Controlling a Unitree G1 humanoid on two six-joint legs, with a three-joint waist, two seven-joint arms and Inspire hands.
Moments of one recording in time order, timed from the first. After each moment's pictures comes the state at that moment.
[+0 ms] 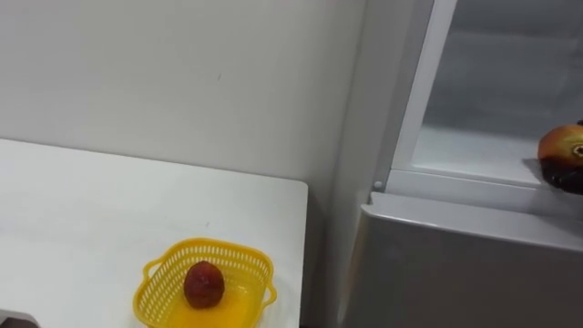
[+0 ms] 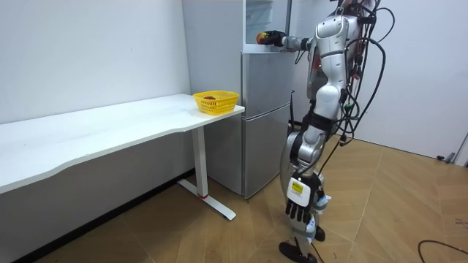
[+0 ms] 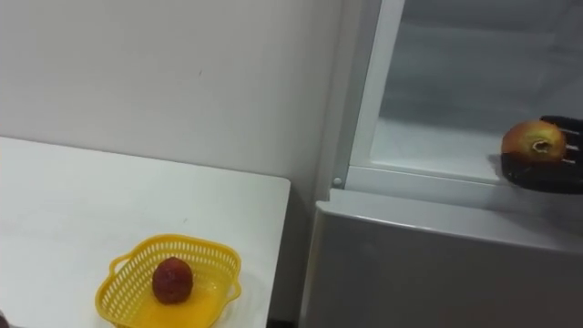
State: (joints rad) left arm 0.34 0.34 -0.02 1.08 0.20 0.13 -0.20; right arm -0.77 -0.82 0.06 0.98 0.44 -0.09 -0.05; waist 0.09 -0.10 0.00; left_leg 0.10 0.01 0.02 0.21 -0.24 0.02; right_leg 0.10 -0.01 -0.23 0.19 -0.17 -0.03
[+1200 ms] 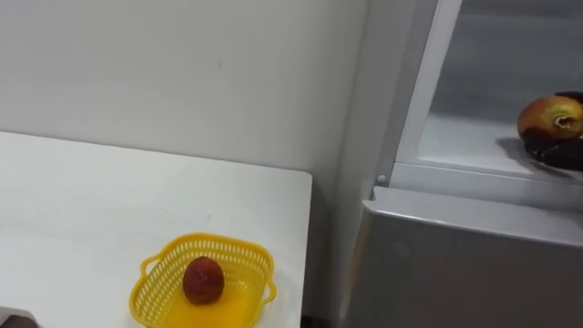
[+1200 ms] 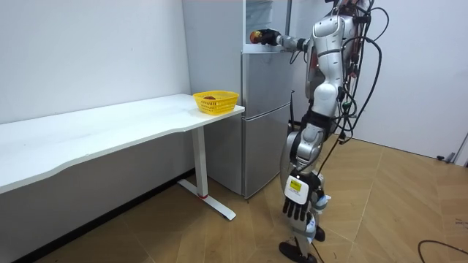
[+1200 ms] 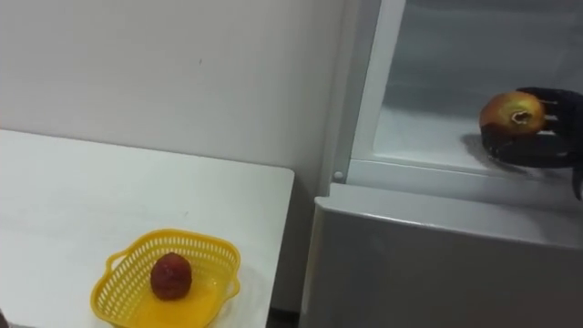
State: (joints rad) left arm 0.32 0.34 0.00 1.07 0.17 0.10 -0.16; right arm -0.70 -0.80 0.05 0.70 0.43 -0.06 -0.05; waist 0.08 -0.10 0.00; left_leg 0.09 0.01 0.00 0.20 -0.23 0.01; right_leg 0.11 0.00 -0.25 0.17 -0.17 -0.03
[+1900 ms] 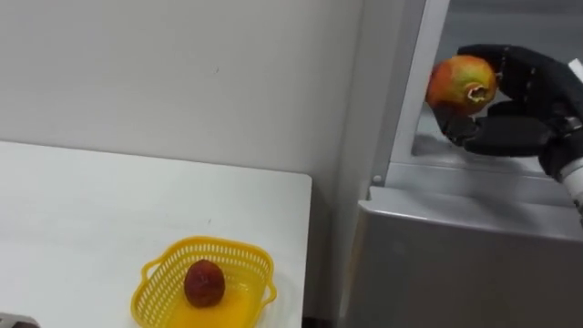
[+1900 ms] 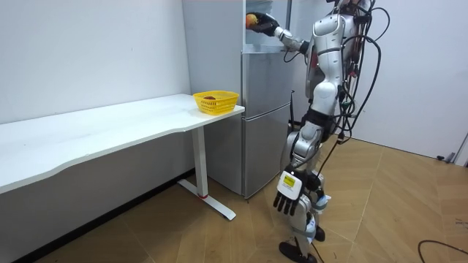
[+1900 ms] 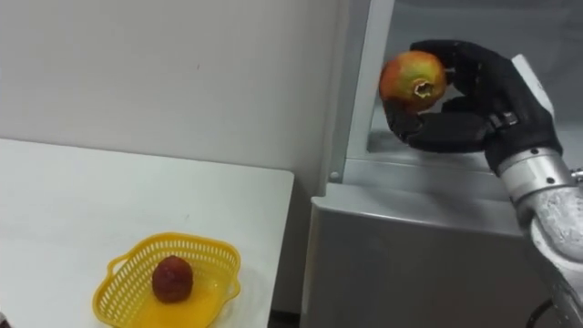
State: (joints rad) left arm 0.32 0.30 0.02 1.06 0.15 0.06 -0.13; right arm -0.56 -0.72 0.01 0.07 0.32 -0.04 -0.10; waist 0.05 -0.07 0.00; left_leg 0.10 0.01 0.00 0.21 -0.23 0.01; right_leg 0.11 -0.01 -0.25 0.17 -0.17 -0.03
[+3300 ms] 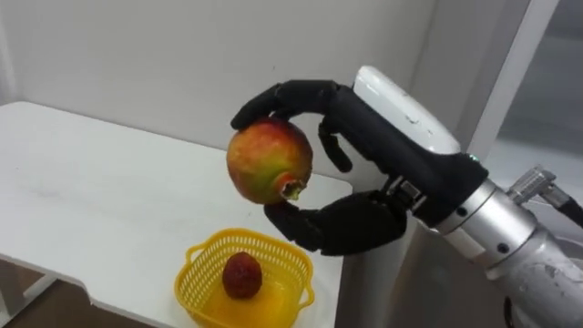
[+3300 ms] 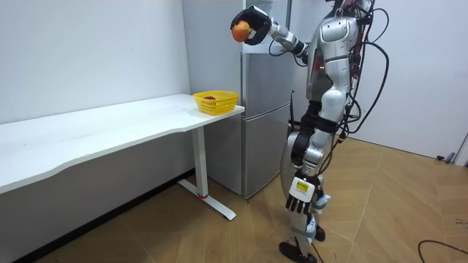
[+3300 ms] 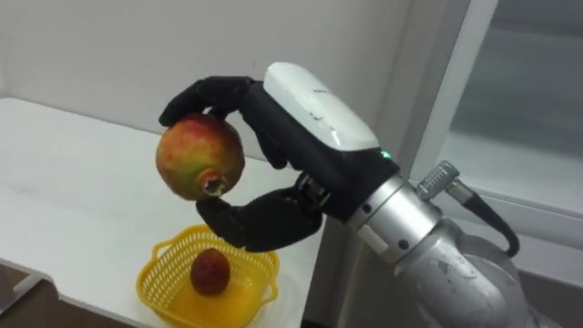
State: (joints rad) left arm 0.28 0.30 0.01 1.12 0.11 0.04 -0.21; right arm -0.51 -0.60 0.27 -0.38 -0.20 -0.05 0.19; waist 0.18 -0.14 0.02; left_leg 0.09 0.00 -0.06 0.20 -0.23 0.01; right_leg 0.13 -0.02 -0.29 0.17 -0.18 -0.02
